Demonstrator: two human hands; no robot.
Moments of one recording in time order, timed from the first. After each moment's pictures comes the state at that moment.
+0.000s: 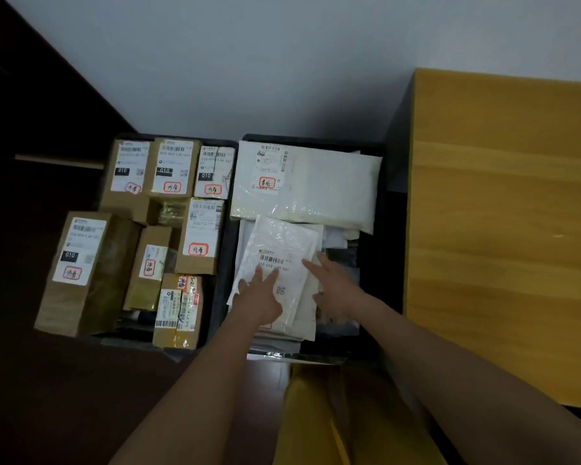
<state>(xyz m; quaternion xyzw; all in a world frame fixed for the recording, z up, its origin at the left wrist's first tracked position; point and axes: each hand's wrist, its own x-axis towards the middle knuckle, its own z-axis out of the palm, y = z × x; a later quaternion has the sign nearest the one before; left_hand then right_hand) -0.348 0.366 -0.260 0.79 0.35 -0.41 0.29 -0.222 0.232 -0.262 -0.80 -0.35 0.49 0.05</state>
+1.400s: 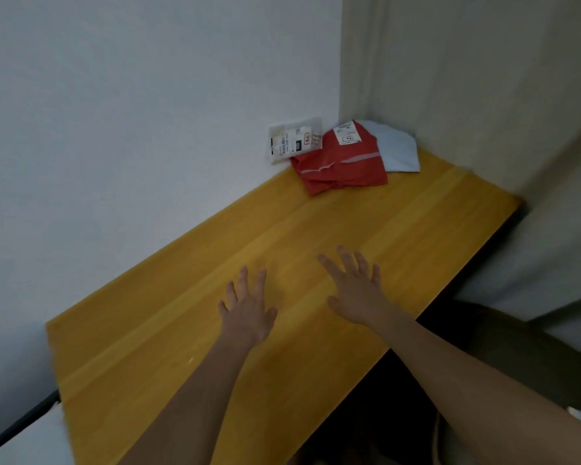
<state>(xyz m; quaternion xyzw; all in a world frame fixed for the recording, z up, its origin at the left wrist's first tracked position) 0.062 -0.140 -0.073 0.97 -0.01 -0.23 0.09 0.060 -0.353 -0.061 -0.97 -0.02 0.20 0.12</state>
